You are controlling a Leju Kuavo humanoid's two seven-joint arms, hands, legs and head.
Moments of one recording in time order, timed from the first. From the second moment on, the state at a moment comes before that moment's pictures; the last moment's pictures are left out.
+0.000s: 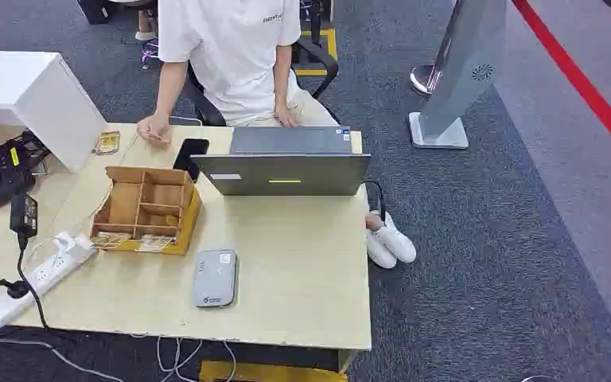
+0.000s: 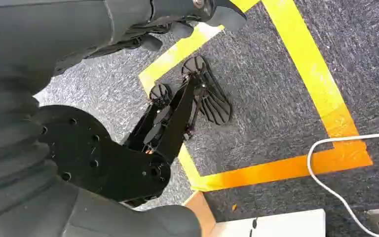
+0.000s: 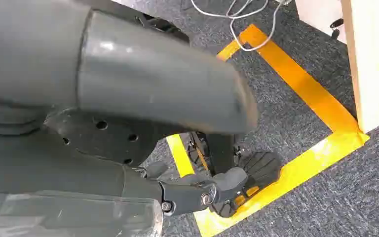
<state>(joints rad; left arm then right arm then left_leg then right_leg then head) -0.10 -0.12 1.35 -0.32 0.00 0.00 -0.01 -0.09 0.19 -0.72 -0.27 0.00 0.00 0.00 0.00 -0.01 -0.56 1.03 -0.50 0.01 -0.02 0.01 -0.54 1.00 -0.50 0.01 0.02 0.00</state>
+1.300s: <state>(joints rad) 0.00 -0.08 0.83 -0.34 0.04 -0.03 -0.08 -0.02 0.10 -0.04 -0.29 -0.33 0.00 -0.09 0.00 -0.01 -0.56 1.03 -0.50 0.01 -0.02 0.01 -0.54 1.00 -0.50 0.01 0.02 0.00</state>
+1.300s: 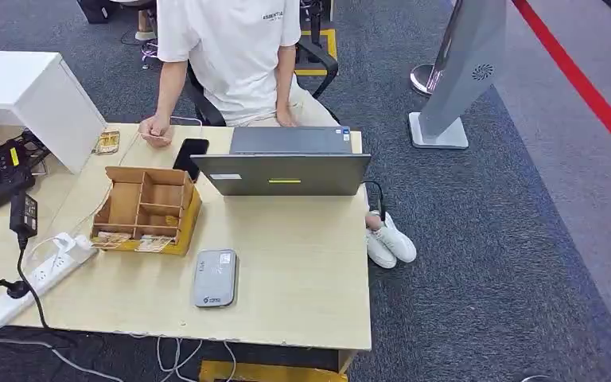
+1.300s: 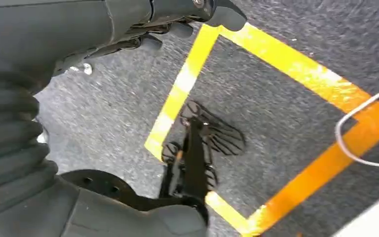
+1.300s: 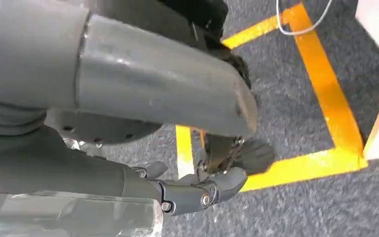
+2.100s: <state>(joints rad) 0.00 -0.16 0.93 -0.83 0.15 -0.12 -0.25 -0.06 0.08 0.46 -0.19 -0.82 0.00 -0.20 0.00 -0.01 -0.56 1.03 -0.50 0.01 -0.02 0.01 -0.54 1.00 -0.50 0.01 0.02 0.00</state>
